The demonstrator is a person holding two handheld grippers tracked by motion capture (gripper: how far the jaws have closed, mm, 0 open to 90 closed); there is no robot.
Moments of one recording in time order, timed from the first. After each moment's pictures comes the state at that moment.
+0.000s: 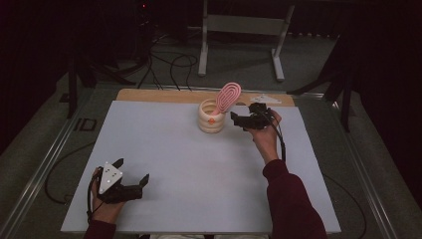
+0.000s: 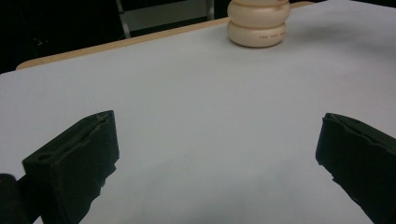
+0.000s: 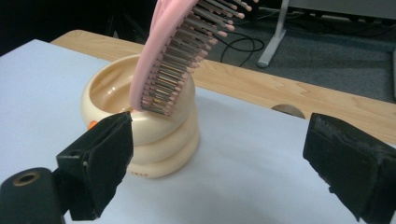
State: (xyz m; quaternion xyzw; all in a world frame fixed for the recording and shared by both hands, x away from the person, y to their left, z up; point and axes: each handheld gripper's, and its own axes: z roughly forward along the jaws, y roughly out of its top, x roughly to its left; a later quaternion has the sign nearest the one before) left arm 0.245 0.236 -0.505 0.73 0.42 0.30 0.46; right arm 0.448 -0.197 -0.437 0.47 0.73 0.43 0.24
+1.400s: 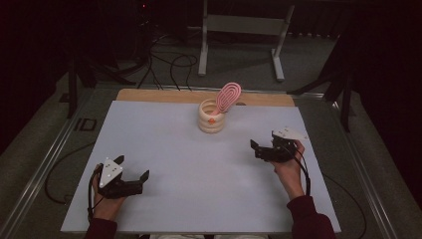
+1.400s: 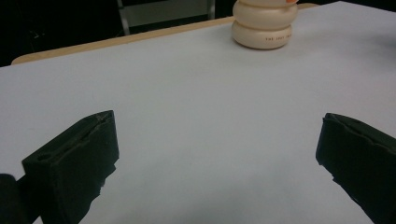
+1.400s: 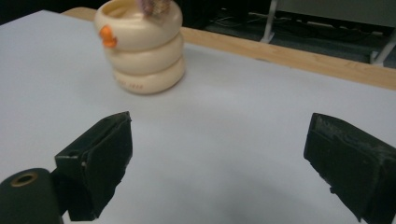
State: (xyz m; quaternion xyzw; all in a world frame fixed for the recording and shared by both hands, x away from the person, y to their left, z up) left arm 0.258 0.238 -0.504 0.72 0.43 0.29 0.46; right arm 0.350 -0.256 -0.467 0.45 0.73 0.44 0.26
